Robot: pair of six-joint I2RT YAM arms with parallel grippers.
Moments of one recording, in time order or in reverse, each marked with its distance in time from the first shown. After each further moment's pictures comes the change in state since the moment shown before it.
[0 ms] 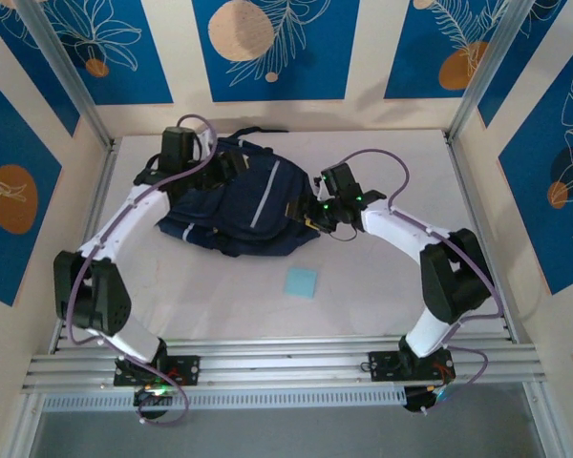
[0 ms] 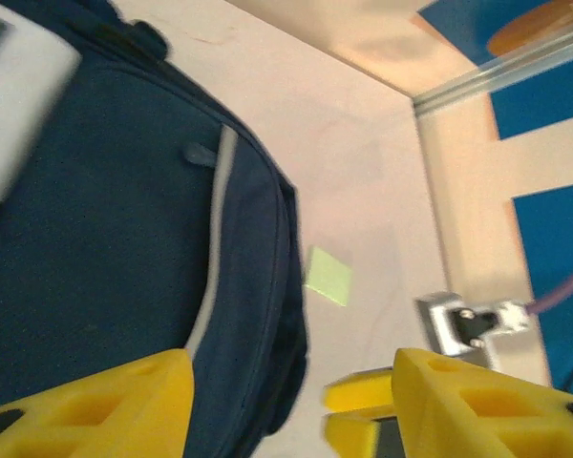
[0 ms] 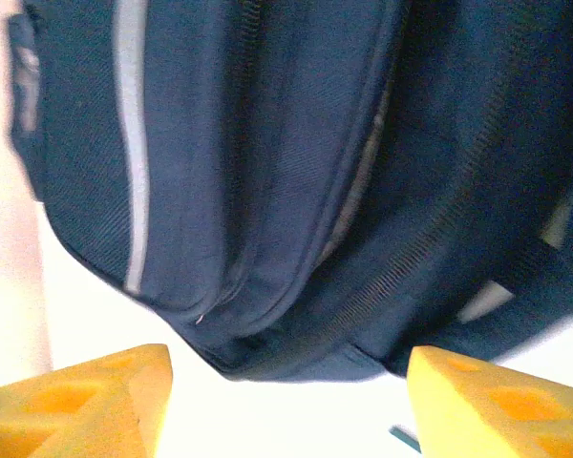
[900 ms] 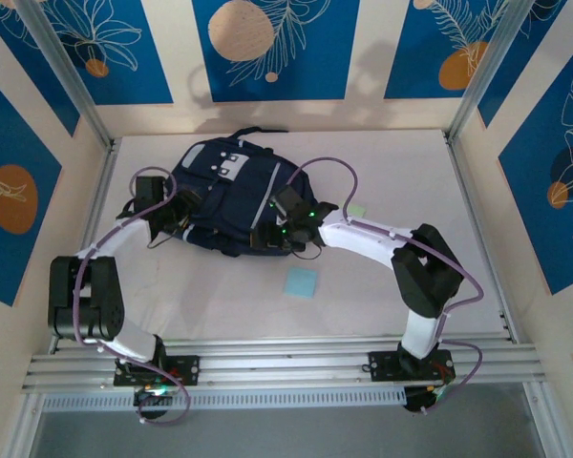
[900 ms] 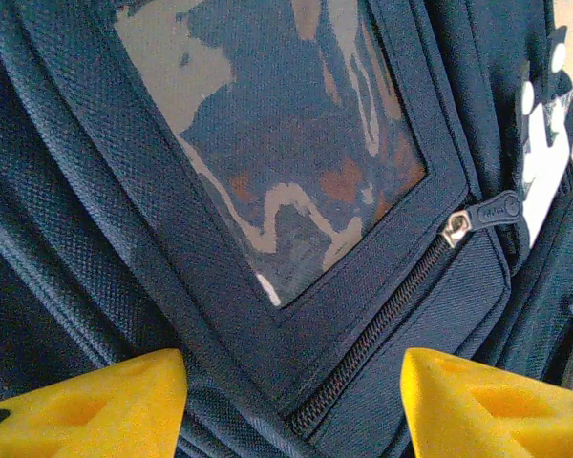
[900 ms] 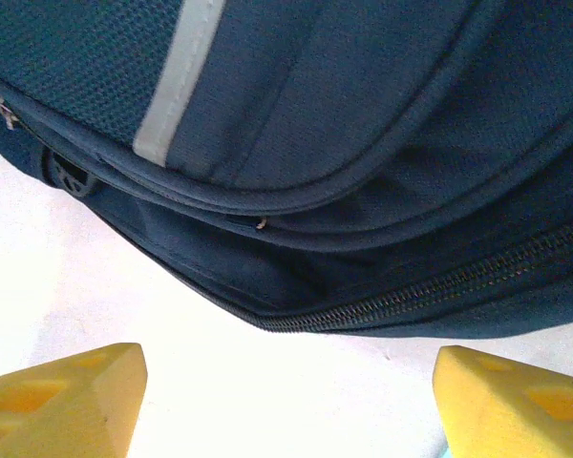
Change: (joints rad) left arm 0.234 -0.034 -0.429 0.195 -0.204 -0.304; right arm 0.296 0.140 0.134 -0.089 0.229 -0.003
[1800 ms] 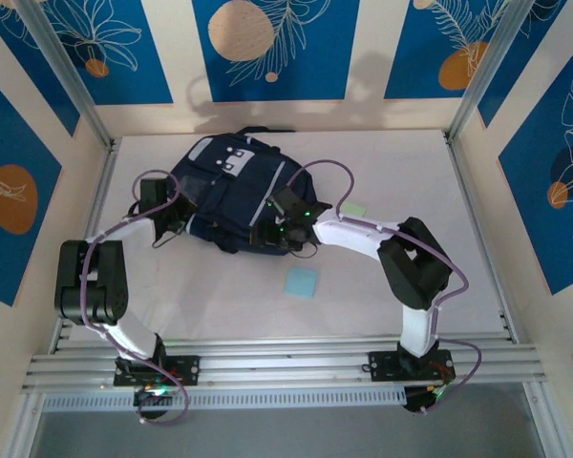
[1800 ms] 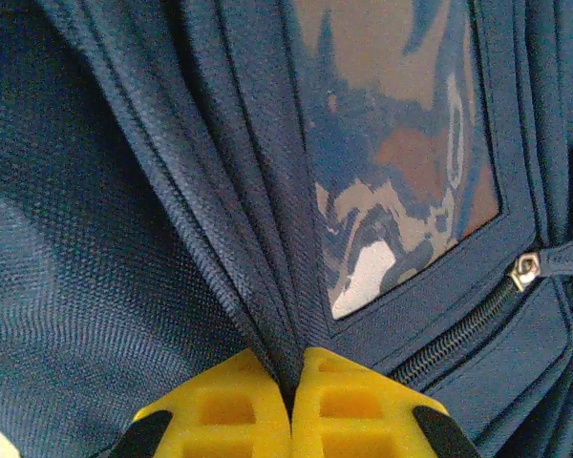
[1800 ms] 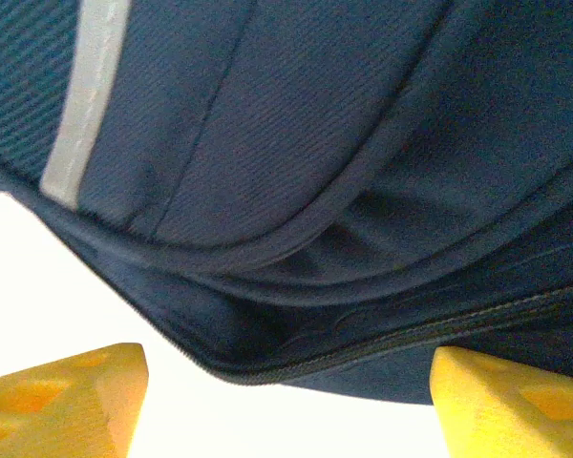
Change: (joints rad) left arm 0.006 0.108 -0.030 0.180 -0.017 -0.056; right arm -0.035 0.090 0.011 0.064 0.003 0.035
